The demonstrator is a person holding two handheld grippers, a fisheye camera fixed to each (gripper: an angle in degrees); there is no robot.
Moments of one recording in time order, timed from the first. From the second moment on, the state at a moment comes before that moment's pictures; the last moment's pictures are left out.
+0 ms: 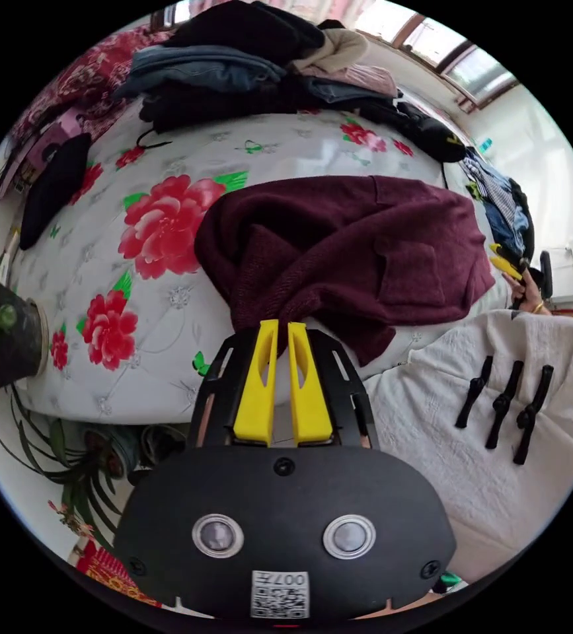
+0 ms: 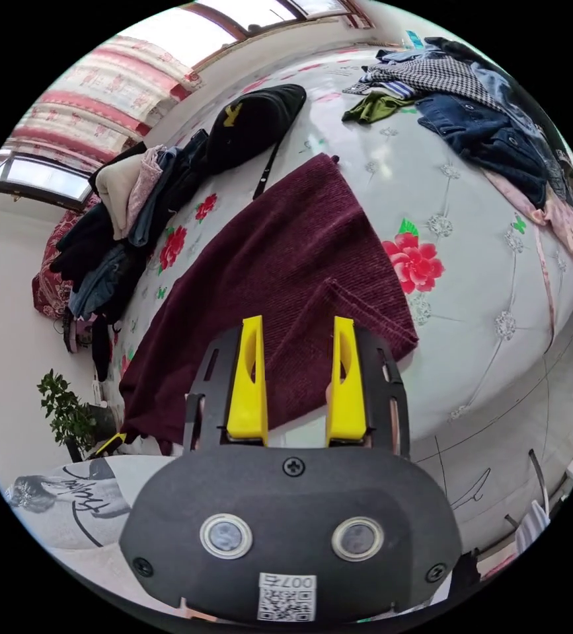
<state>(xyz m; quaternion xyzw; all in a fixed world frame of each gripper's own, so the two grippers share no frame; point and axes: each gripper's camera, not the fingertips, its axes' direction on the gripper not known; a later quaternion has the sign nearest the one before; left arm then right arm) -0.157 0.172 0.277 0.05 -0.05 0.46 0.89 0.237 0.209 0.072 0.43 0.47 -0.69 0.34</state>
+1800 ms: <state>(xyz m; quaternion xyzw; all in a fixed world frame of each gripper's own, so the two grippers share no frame) -0.378 0.113 0.143 0.11 0.13 0.26 0.95 0.338 0.258 -0.099 0.50 0.42 -0.71 0.25</state>
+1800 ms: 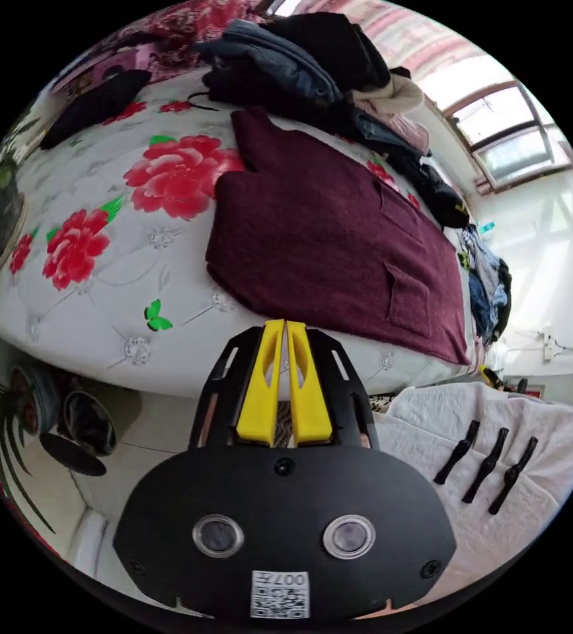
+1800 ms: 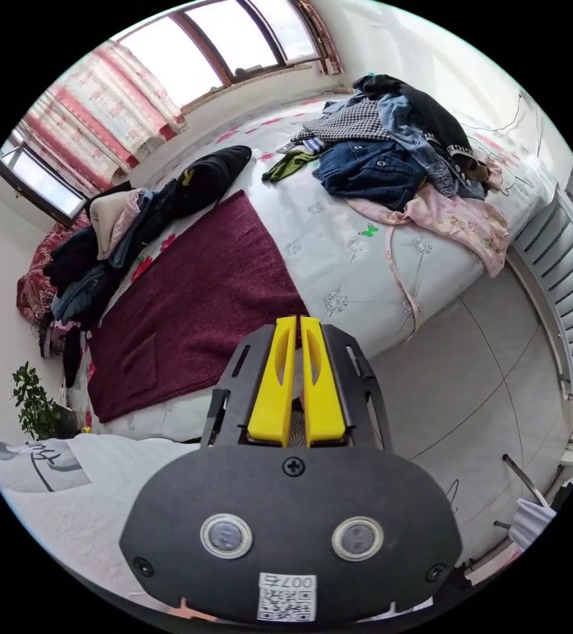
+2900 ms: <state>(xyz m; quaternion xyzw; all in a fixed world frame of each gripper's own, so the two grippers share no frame) -0.440 0.019 0.188 0.08 0.22 0.31 0.92 0.379 0.129 0.090 0.28 0.54 -0.76 0.22</state>
